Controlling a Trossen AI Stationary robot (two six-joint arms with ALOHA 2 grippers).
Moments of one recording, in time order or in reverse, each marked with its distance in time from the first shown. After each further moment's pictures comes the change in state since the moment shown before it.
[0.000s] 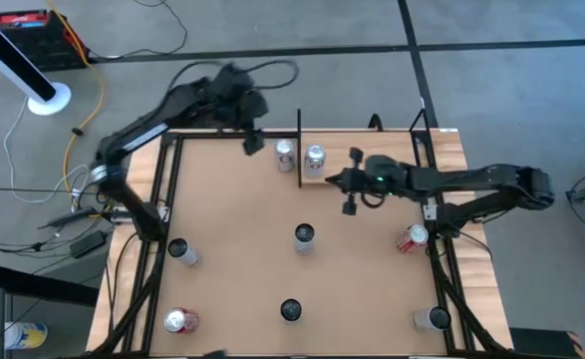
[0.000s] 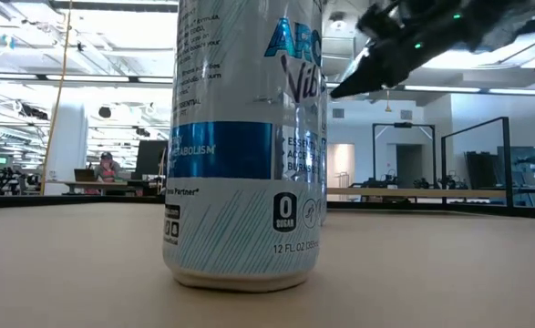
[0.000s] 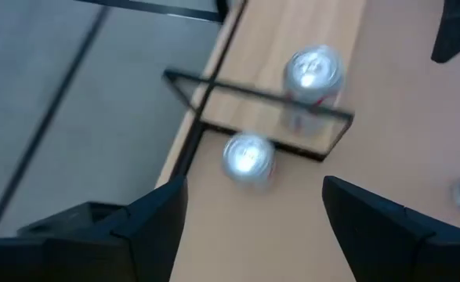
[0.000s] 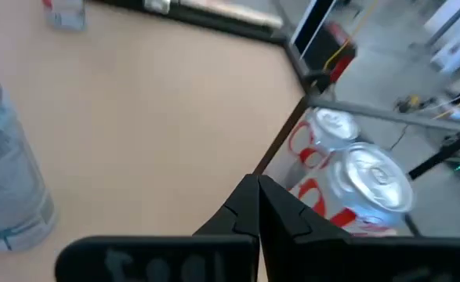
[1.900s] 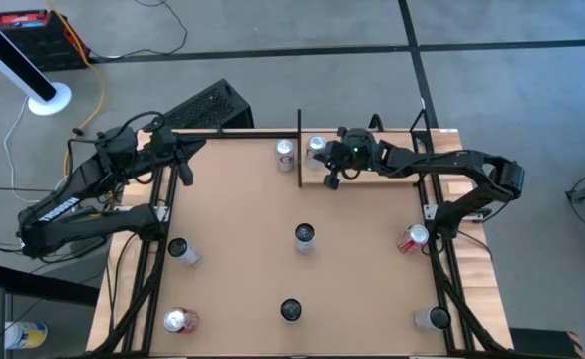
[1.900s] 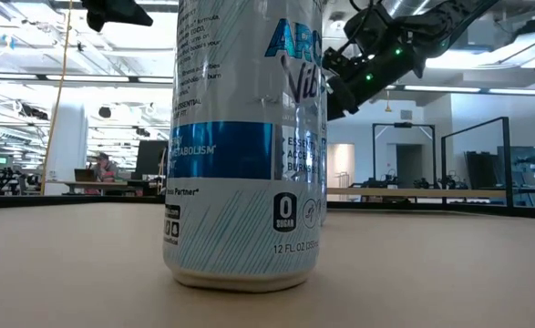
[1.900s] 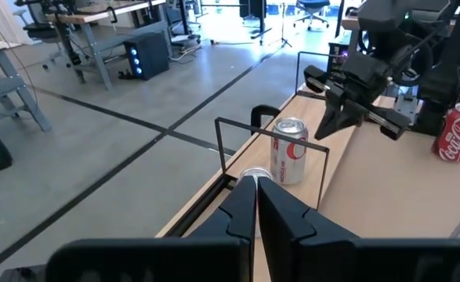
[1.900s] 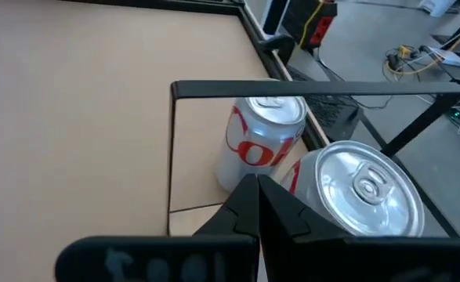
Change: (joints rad) left arm 0.000 -0.958 -0.881 0.516 -0.044 -0.172; right arm -0.223 0.255 0.153 0.067 -0.119 0.040
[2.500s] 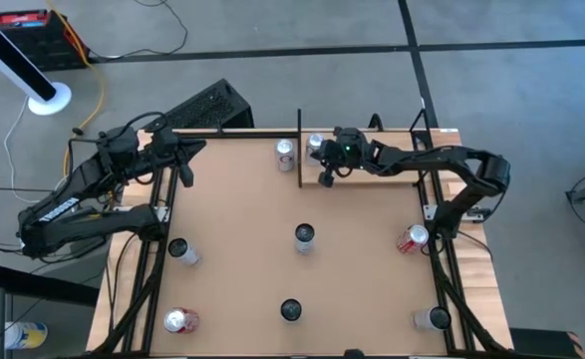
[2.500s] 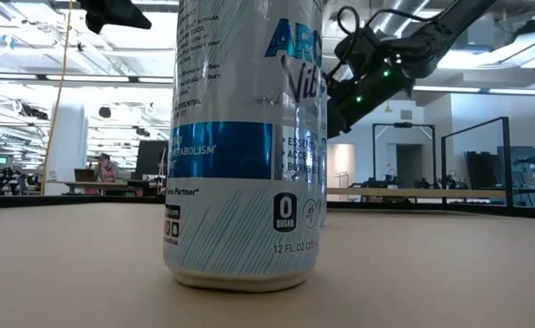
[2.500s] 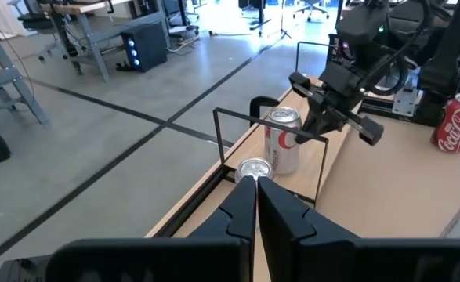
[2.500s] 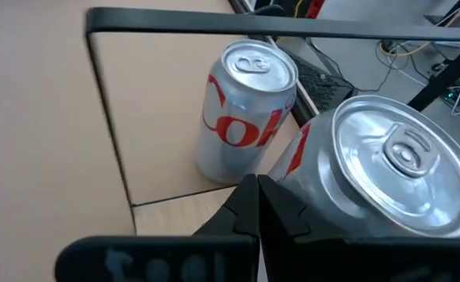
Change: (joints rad) left arm 0.000 0.000 0.000 -0.029 0.003 -0.003; right arm -0.049 0.126 0.000 0.101 0.004 0.002
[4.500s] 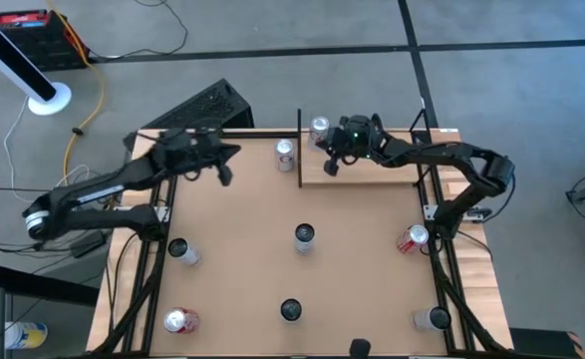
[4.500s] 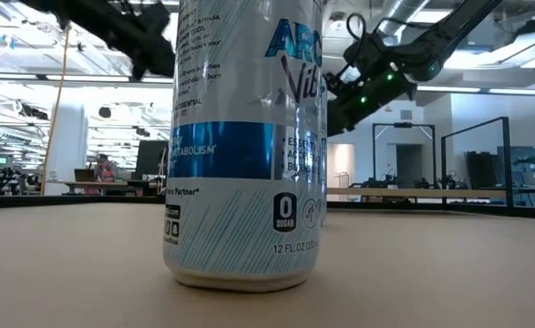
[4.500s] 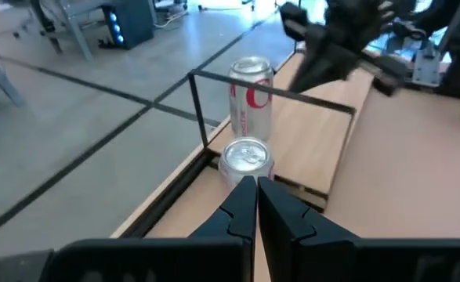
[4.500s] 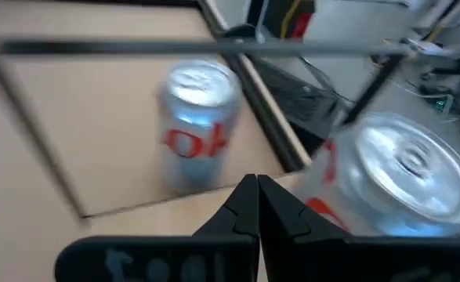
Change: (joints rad) left arm 0.000 0.322 -0.227 0.491 0.030 0.002; right arm -0.095 -0.037 0.001 0.004 -0.106 -0.023
